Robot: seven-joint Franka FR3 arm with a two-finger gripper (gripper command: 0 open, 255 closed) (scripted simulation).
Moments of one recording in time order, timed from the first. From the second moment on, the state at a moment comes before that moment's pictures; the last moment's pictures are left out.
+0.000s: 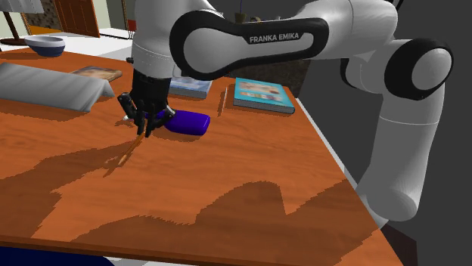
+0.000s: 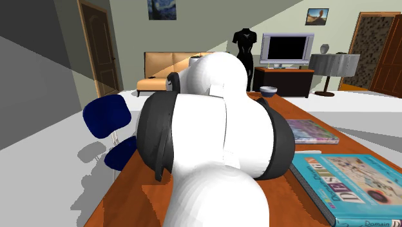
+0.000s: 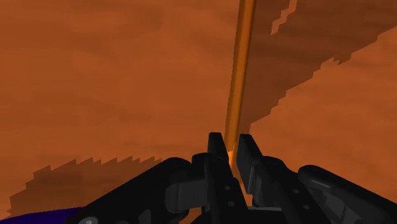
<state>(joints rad) 0.04 0.31 0.71 -1.54 -0.25 2.00 1.69</state>
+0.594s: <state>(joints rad) 0.06 0.32 0.72 -1.40 -0.25 1.87 1.68</state>
